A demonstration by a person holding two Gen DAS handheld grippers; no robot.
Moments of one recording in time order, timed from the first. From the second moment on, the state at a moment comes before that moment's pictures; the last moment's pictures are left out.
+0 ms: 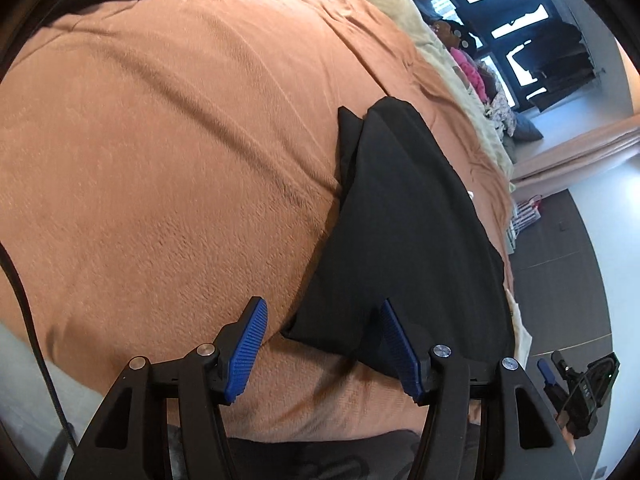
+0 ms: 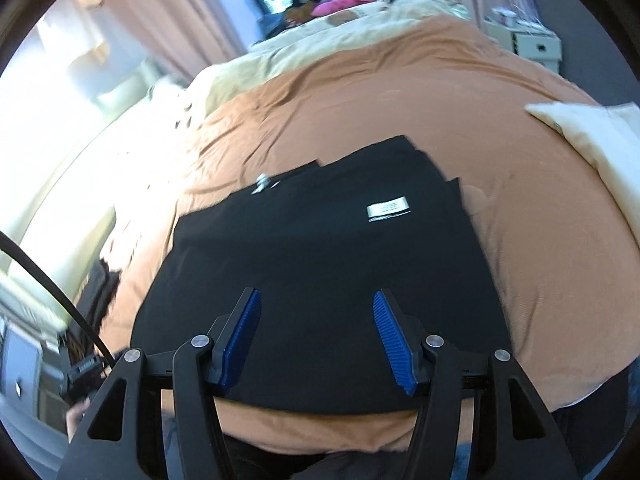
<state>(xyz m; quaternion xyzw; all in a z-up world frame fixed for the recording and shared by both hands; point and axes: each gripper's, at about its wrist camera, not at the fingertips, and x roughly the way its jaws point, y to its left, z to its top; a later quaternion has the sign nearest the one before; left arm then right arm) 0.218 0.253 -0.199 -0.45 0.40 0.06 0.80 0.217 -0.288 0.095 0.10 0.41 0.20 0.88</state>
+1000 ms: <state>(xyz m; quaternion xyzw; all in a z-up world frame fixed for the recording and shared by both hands) 0.216 0.242 -0.208 -0.49 0.37 0.08 0.78 0.359 -0.117 -0.053 -0.06 0.54 0.19 0.82</state>
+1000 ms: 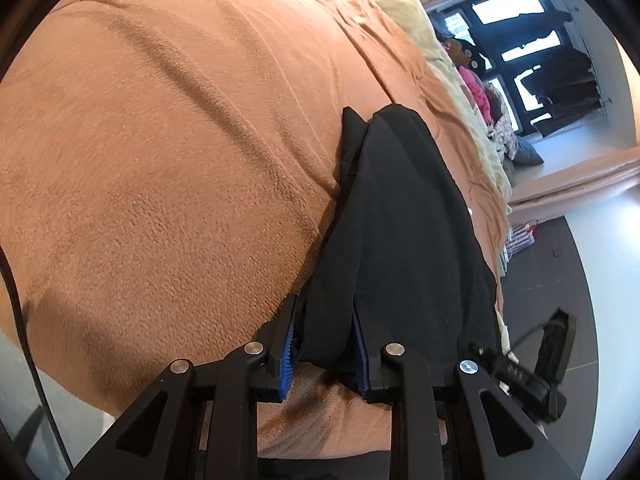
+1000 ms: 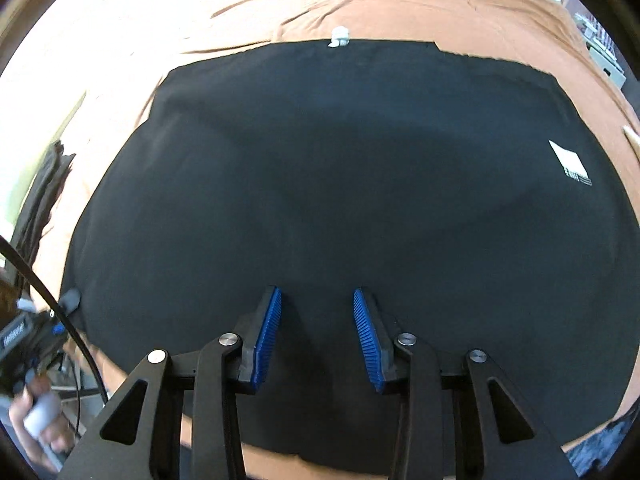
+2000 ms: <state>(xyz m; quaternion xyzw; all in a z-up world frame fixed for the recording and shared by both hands) 0.222 0.246 -0.209 -0.53 0.39 0.12 0.74 0.633 -0.049 -0.235 0.01 0.51 0.18 0.84</state>
